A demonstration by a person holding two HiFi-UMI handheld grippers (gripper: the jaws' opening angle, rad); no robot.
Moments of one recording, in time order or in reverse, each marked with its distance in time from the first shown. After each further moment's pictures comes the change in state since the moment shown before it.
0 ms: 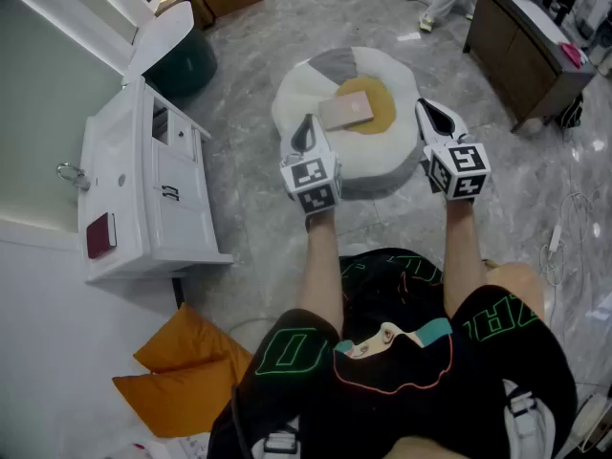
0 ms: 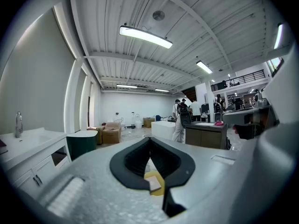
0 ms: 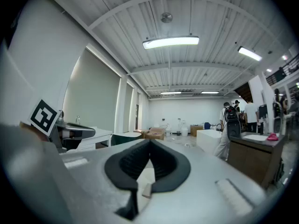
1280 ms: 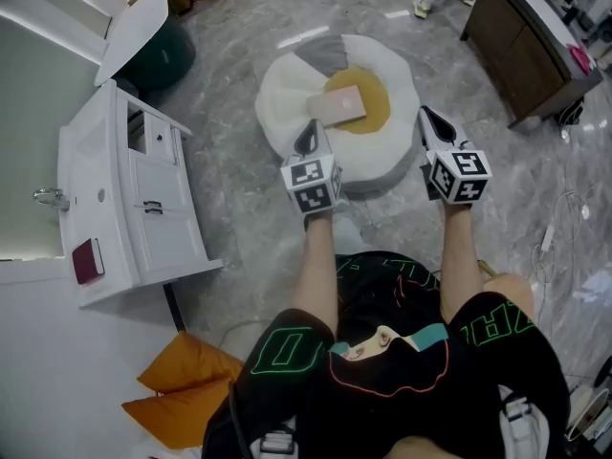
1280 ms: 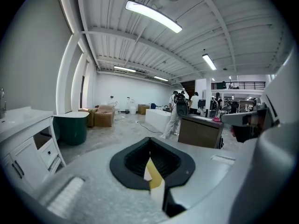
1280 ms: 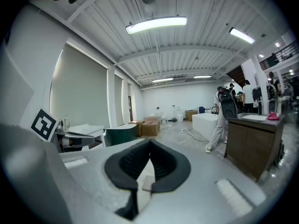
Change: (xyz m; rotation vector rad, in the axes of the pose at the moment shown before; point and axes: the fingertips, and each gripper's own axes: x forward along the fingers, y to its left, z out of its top) left arm 0.133 0.002 -0.064 -0.106 0.147 -0.092; right arm 0.101 -0.063 -0.064 0.135 0.136 -0.050
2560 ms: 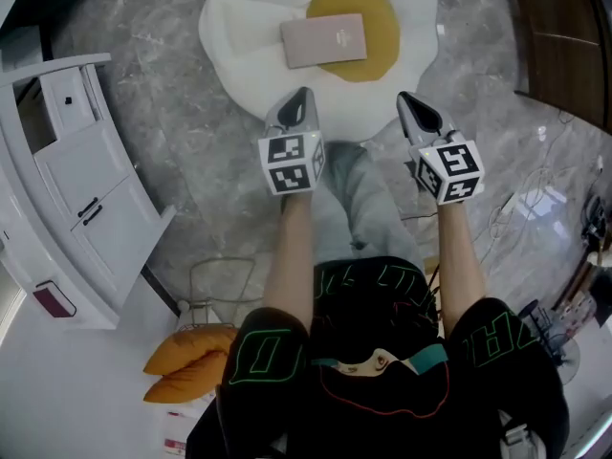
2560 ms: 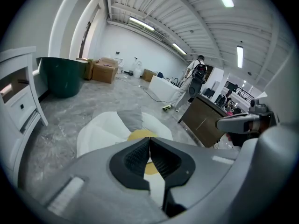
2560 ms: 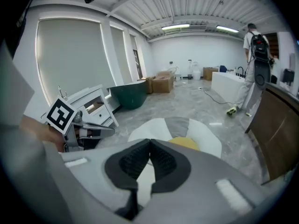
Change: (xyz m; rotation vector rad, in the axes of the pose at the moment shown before) left arm 0.273 0.113 -0.192 -0.281 0.427 -0.095; right arm 0.297 -0.008 -0.179 -0.041 0.557 0.188
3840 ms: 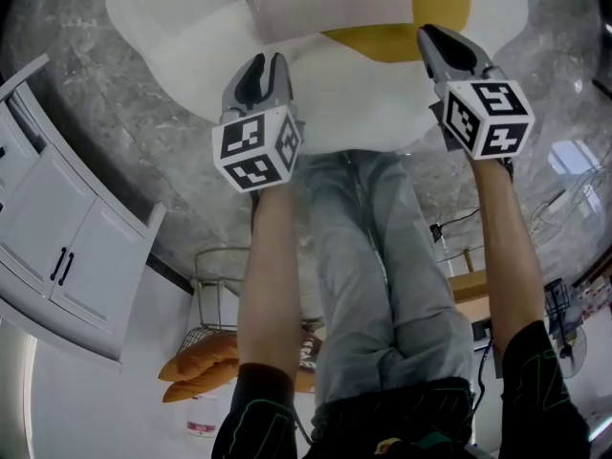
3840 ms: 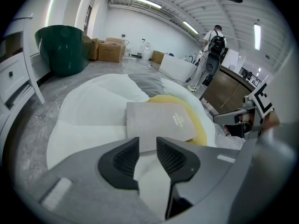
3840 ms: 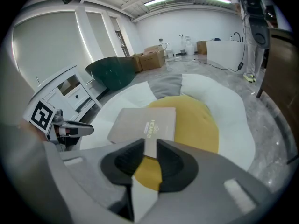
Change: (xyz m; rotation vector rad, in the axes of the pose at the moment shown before) left arm 0.233 0.124 -0.200 -0.003 0.169 0.125; right arm 0.272 -0.142 -0.225 0.140 0.189 0.018
